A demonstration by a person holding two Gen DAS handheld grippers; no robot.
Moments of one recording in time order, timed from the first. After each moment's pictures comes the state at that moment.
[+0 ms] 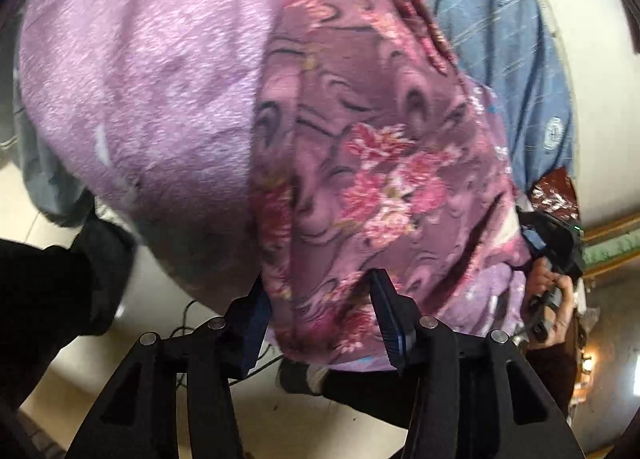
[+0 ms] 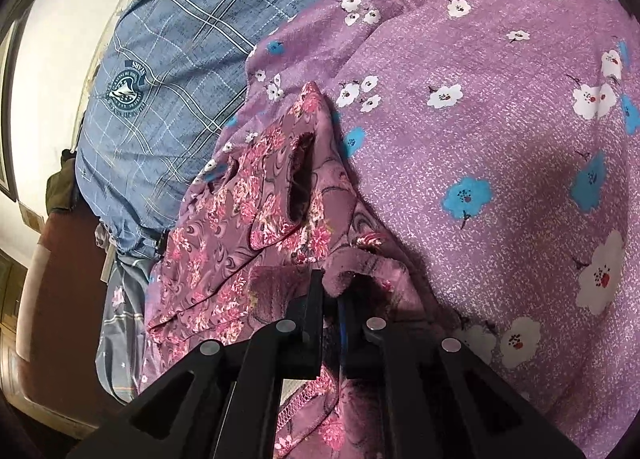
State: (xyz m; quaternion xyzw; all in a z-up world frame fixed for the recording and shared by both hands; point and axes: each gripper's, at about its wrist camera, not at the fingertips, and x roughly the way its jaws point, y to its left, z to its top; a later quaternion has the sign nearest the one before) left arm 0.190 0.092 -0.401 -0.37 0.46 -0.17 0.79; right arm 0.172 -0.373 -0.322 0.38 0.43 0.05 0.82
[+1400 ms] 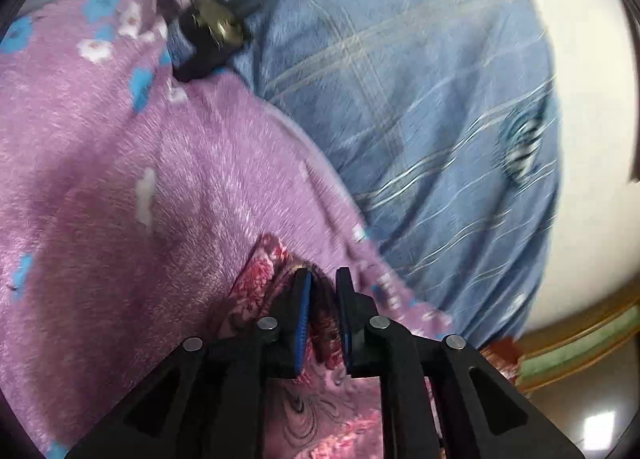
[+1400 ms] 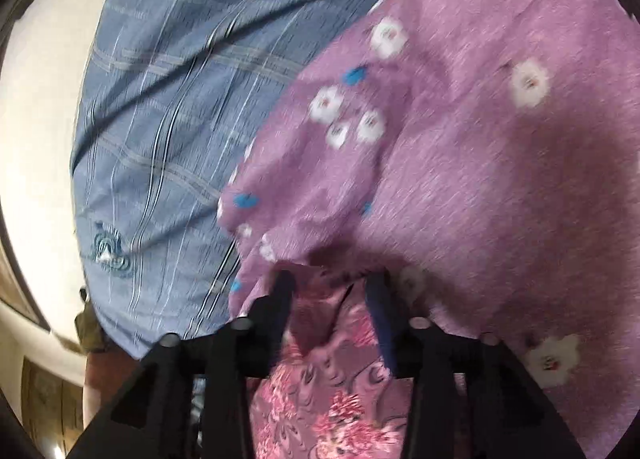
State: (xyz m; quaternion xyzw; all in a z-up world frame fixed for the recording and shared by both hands) left arm 0.571 0.123 -0.337 -0.49 0.33 -0.18 0.79; right arm 0.310 -0.446 -0.316 0.52 0.31 -0.02 0.79
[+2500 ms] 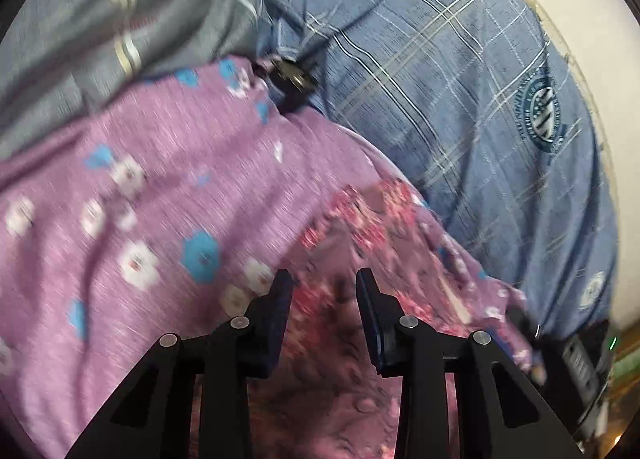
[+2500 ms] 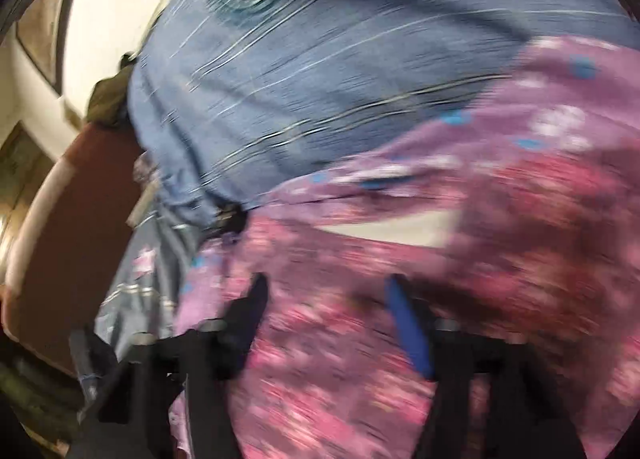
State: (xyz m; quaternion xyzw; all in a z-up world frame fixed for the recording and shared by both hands) left arm 0.458 0.088 -0.290 -0.36 0.36 0.01 0.86; right arm 0.379 -0.174 -0.258 0.24 0.43 0.24 0.84
